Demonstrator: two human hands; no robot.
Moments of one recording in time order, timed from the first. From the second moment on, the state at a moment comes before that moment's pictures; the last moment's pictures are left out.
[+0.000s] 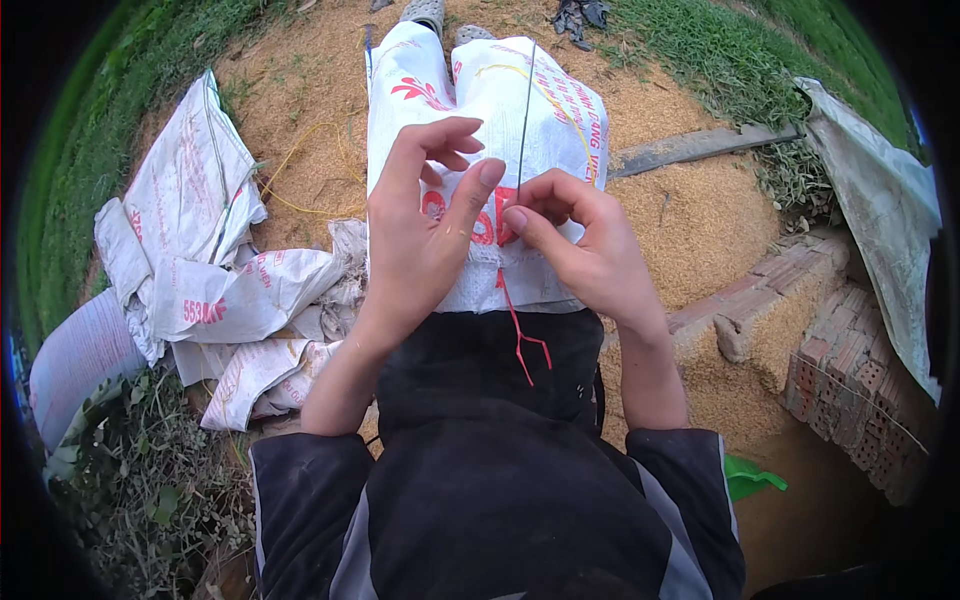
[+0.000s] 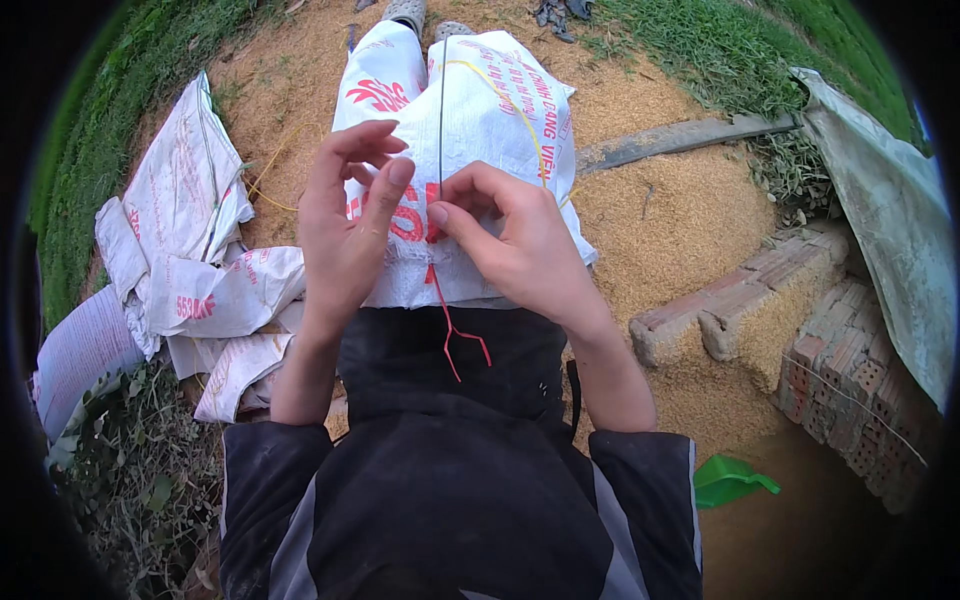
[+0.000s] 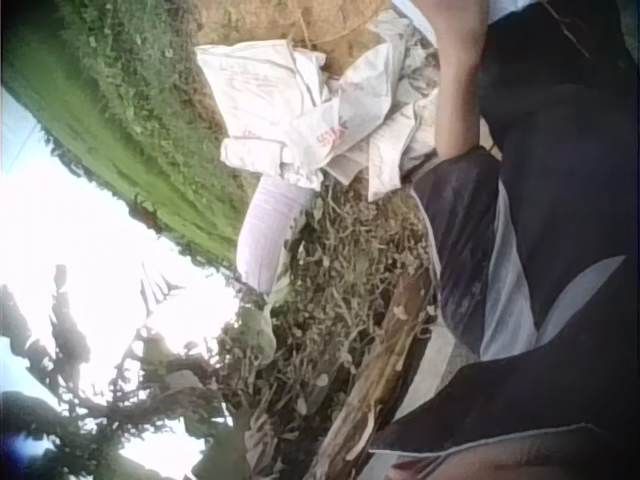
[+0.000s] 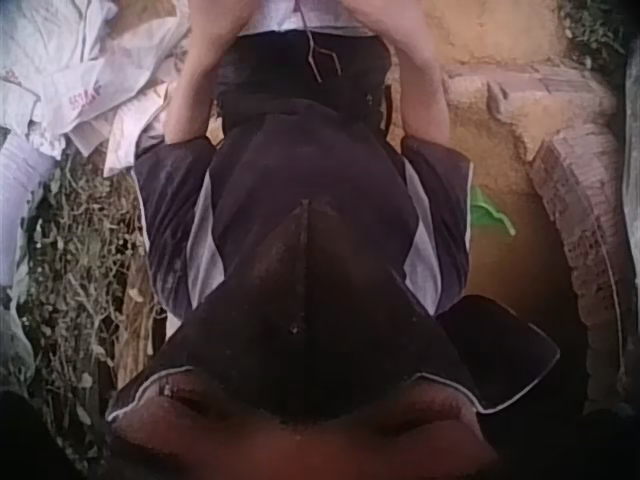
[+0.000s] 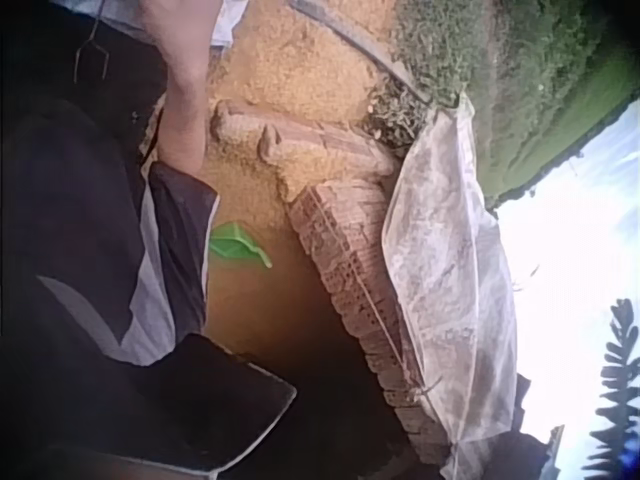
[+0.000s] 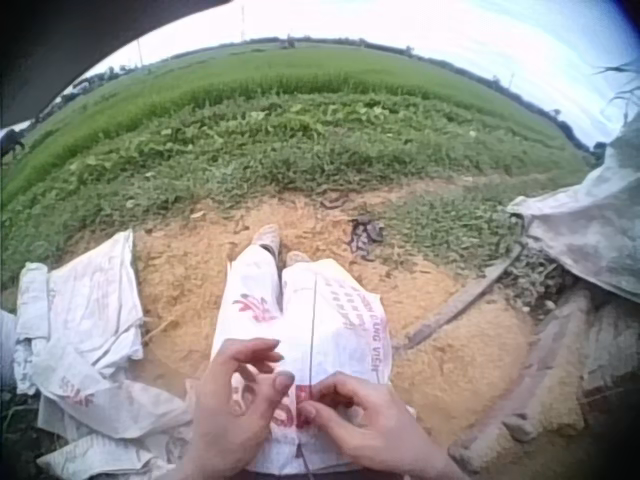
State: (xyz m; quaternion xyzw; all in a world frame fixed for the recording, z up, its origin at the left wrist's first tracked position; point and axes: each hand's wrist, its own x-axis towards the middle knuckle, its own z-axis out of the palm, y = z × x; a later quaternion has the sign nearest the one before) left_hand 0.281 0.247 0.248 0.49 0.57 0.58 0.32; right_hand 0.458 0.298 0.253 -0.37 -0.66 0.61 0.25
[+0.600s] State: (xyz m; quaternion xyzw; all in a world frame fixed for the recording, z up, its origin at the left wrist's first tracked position) left_hand 0.286 0.209 0.249 0.64 0.63 0.39 0.22; right_hand 0.456 0.292 0.251 -0.40 -0.60 0.65 0.26
